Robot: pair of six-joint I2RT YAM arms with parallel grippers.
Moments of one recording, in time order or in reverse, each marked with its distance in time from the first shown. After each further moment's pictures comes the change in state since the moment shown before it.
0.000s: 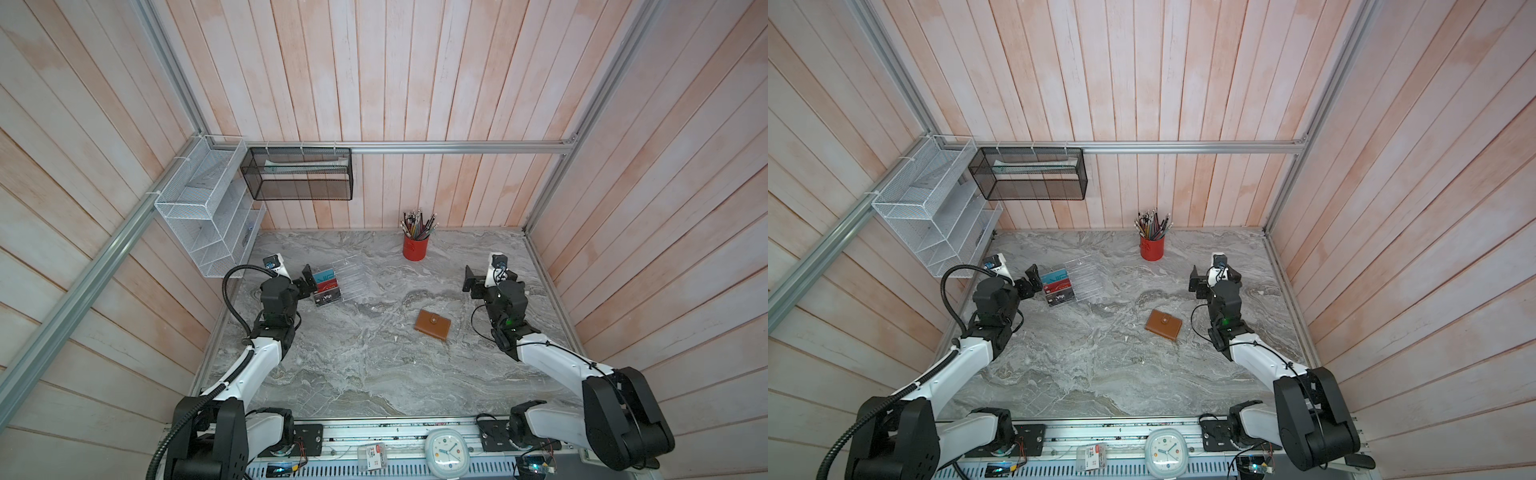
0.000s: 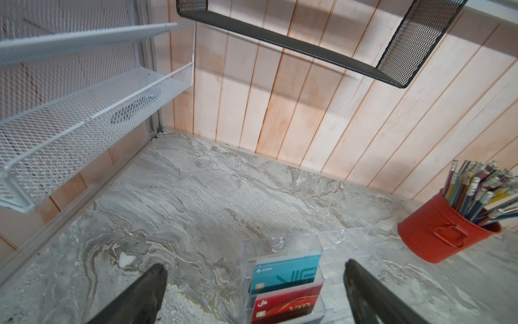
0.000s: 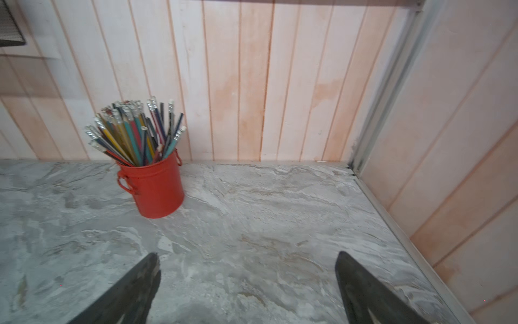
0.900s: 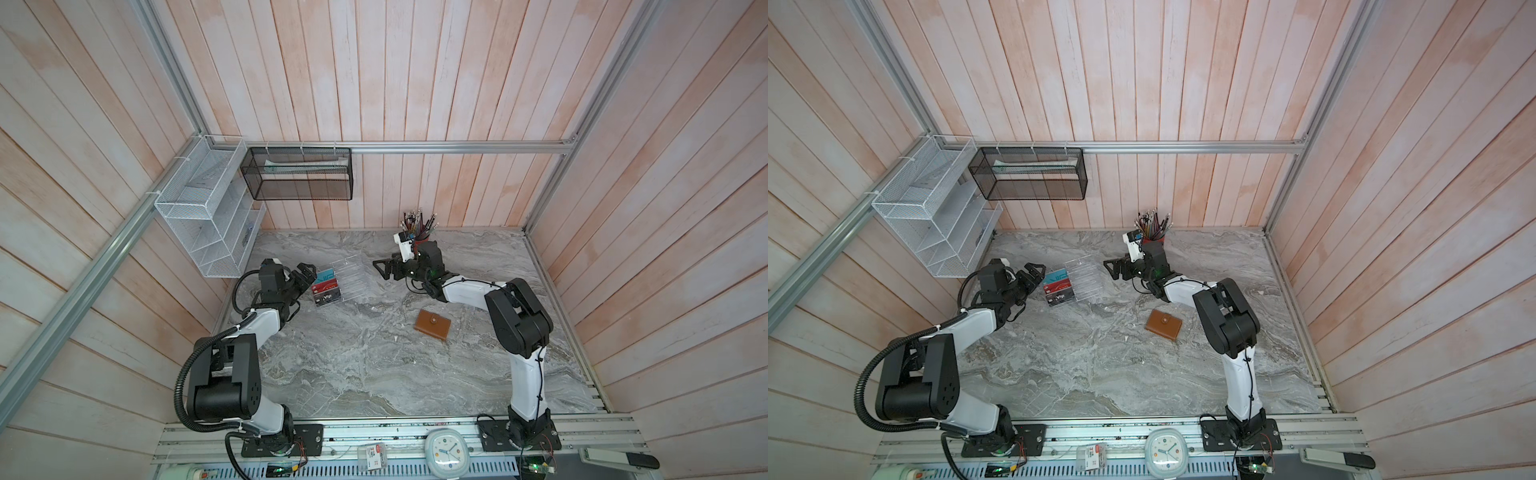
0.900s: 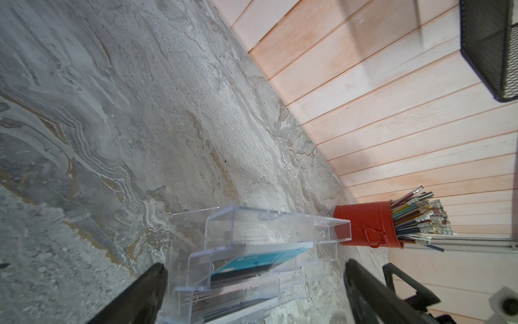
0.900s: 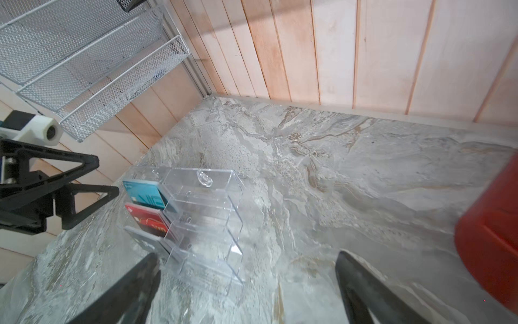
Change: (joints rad) left arm 0.151 0.362 0.159 -0.063 0.425 -0.488; right arm 0.247 0.858 0.804 -0.124 -0.639 0.289
